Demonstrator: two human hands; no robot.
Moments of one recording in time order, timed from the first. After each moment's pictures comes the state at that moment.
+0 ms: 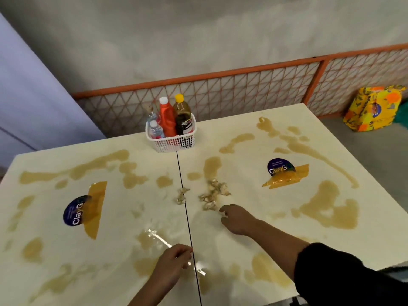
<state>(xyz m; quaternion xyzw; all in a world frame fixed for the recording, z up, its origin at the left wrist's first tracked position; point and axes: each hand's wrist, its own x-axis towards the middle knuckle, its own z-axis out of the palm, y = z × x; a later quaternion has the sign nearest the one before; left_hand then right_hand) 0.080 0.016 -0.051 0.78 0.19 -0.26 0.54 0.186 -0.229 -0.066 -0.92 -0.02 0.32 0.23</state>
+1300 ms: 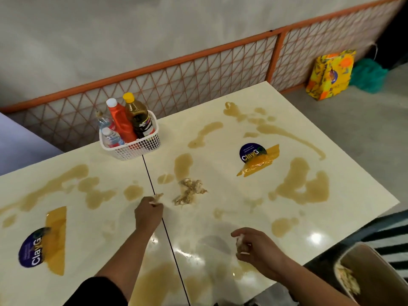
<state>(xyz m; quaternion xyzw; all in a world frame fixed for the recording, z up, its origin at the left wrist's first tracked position) 0.259 -0.005 -0.106 0.90 0.19 -0.10 0.38 0.073 -0.292 -0.045 -0.50 0.34 0.23 0.76</state>
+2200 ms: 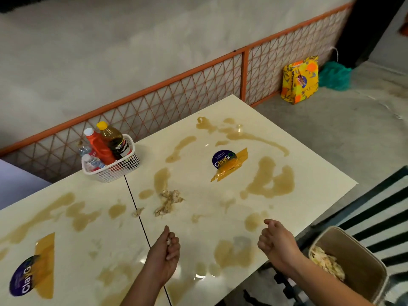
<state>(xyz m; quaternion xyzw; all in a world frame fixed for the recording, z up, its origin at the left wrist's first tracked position) 0.124 -0.102 -0.029 0.36 0.35 -0.33 0.80 0.009 -0.384 -0.031 -0.33 0.48 -0.03 0.81</state>
